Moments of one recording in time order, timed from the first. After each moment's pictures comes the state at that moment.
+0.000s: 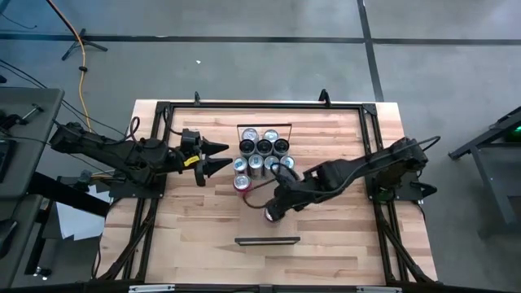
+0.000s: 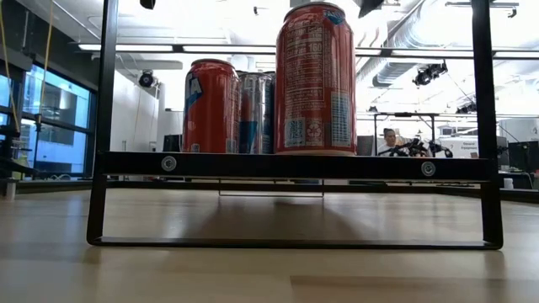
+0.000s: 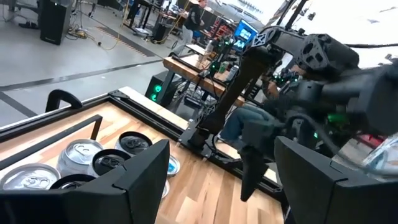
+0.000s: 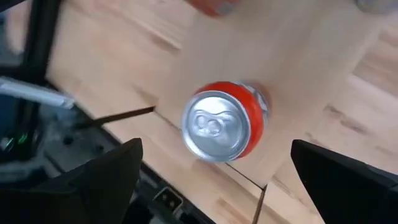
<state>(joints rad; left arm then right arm) -0.28 0.91 0.82 0.06 -0.51 -0.49 0.35 1.76 1.75 -1.06 0.07 1.36</state>
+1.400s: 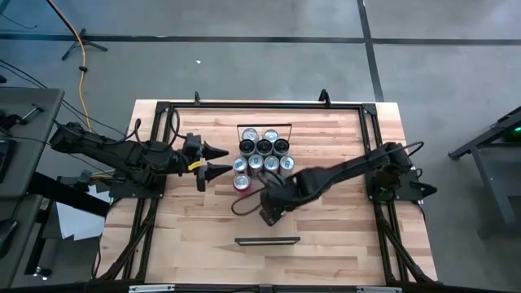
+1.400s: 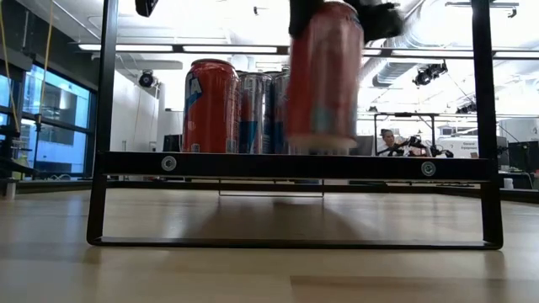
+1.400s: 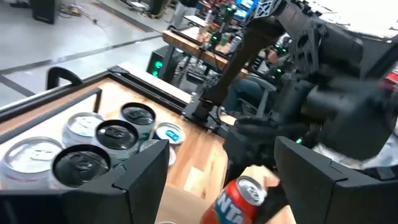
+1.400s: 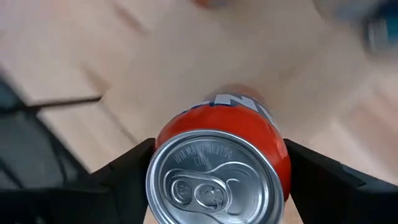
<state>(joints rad) -0.28 0.92 0.82 -0.06 -0.45 -0.49 0.31 1.91 1.75 -1.08 0.05 1.18</state>
